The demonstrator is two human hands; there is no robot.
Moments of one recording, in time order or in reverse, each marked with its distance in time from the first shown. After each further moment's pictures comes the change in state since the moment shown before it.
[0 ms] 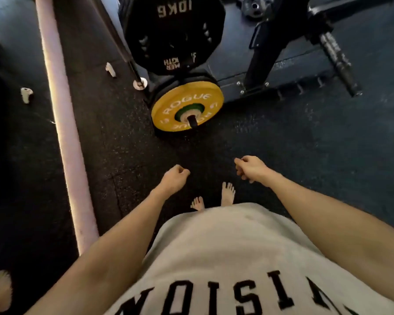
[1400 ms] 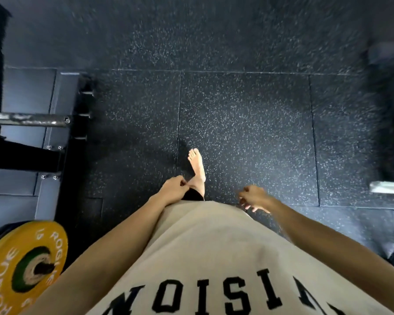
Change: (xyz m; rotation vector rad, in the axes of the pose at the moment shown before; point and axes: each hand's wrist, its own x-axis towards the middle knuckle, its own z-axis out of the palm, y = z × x) left_hand -0.085 0.311 0.563 1.257 -0.640 0.688; right_hand -0.171 0.567 -0.127 0.977 0.295 0.577
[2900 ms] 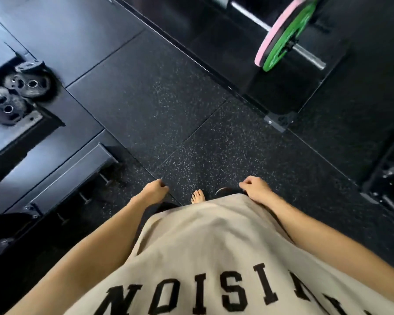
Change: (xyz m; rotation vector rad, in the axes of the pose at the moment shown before) left_hand 0.548 0.129 -0.775 -0.573 0.330 -0.465; right_hand 0.453 -0.968 -0.524 -0.634 0.089 -0.386
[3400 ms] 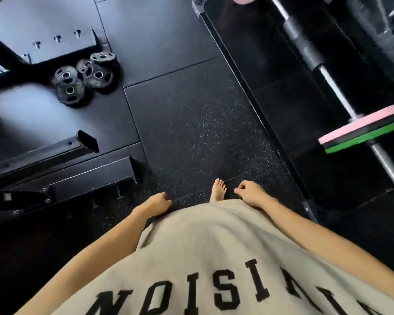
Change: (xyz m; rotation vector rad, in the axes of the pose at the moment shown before) left_hand 0.155 0.056 -0.185 -0.255 -0.007 -0.272; right_hand 0.241 -0.315 -0.104 -0.434 -0.265 -0.297
